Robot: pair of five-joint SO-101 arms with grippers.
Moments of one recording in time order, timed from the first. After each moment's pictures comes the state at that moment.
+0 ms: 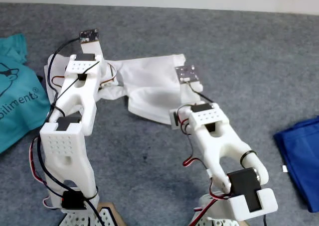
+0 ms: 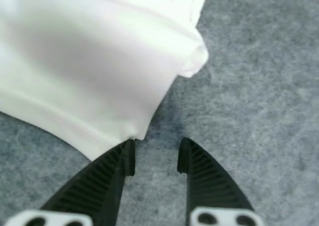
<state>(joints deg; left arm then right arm) -8.0 36.9 -13.7 60.6 14.8 -17.8 -5.9 43.4 35.9 -1.1</state>
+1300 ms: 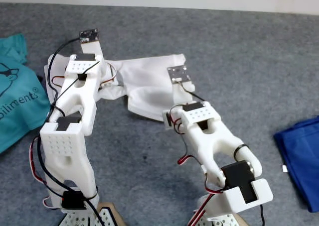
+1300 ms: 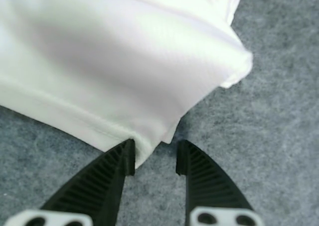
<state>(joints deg) -8.0 36.9 -13.7 60.5 14.8 -20.9 -0.9 40.3 34.9 -3.7</state>
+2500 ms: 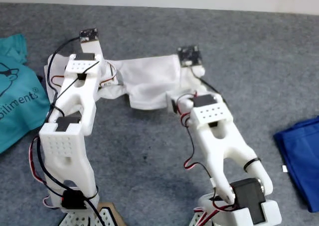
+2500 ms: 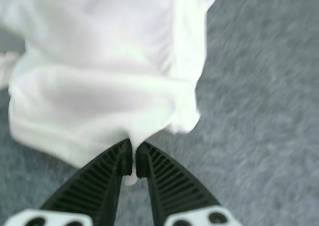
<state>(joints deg) -6.8 32.1 -12.1 61.6 14.8 -18.1 -12.0 33.5 37.3 -4.0</state>
